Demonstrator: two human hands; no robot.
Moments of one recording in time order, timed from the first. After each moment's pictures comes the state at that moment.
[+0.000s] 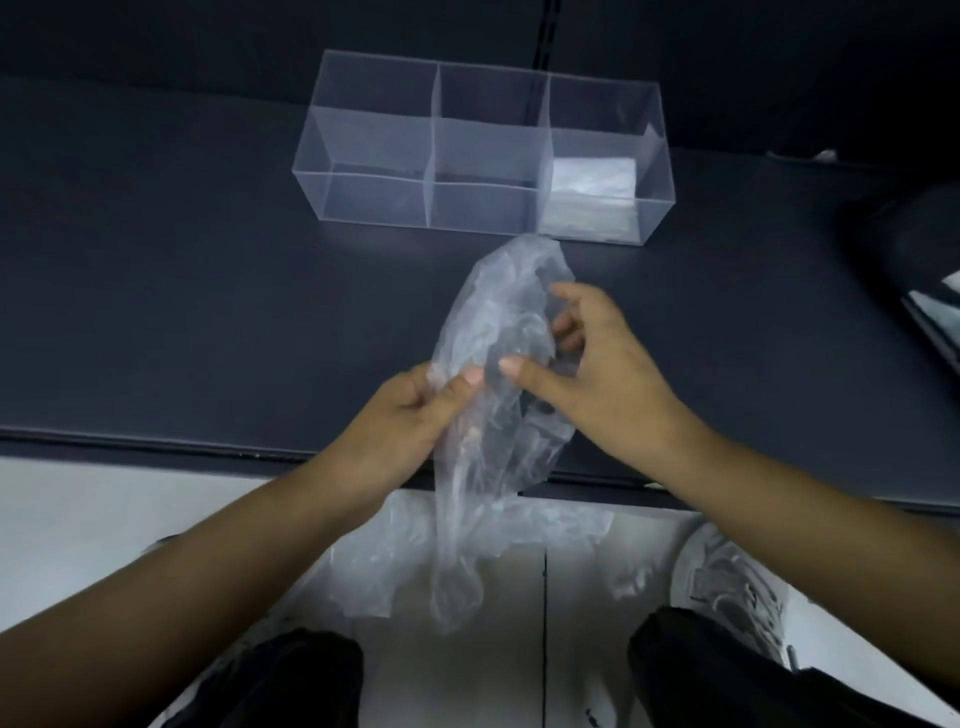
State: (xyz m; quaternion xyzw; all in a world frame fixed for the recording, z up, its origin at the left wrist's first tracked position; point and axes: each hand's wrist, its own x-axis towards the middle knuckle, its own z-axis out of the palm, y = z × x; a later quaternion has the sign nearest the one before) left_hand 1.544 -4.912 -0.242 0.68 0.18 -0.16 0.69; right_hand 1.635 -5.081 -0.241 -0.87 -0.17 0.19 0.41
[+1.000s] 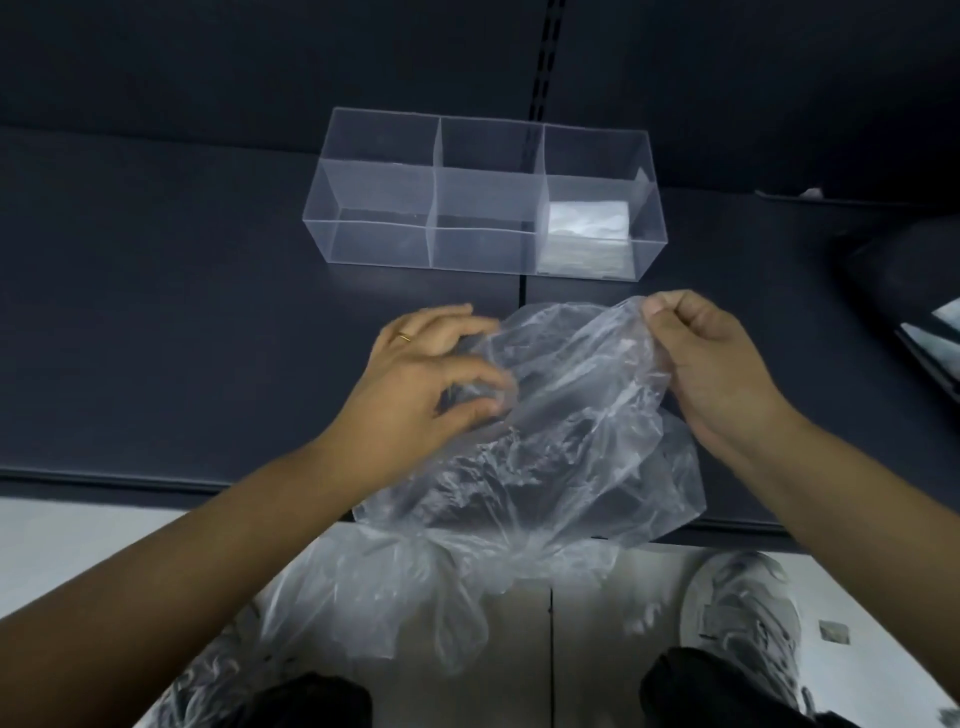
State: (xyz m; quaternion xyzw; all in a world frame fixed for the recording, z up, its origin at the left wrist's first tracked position) left_hand 1.583 -4.887 -0.242 0.93 -0.10 0.08 0.34; right_hand 1.683 -5.117 -0.229 -0.73 0.01 0.15 0.67
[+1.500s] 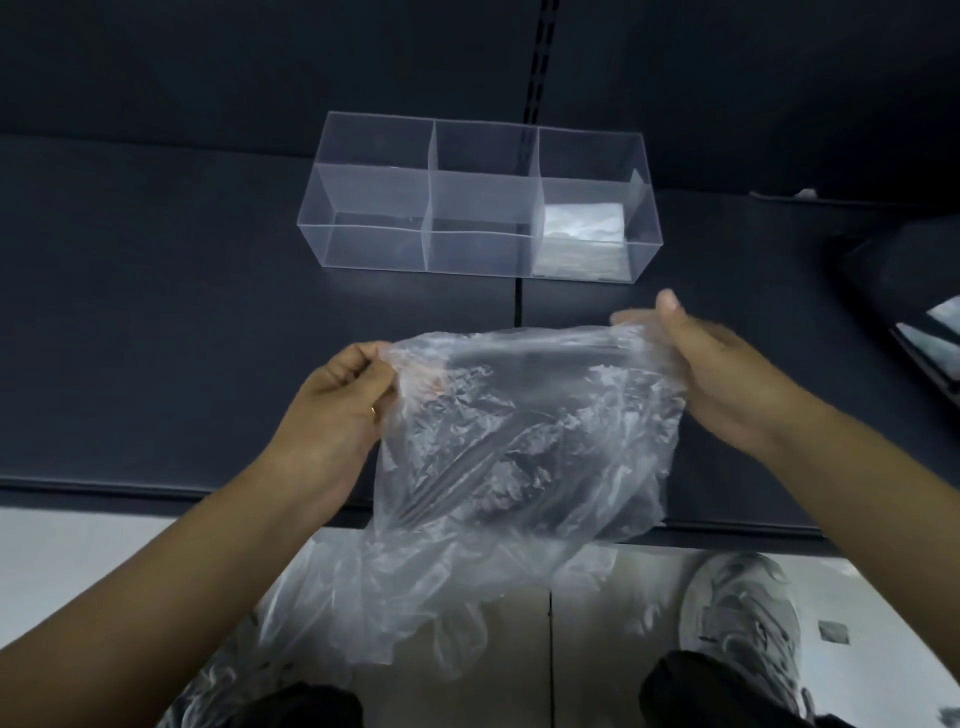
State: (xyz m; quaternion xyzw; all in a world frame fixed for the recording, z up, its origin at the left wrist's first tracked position) left_hand 1.567 -4.875 -0.244 0.59 0.30 0.01 0.75; right_hand 1.697 -5.144 -0.231 -0.71 -0.04 0.32 0.62
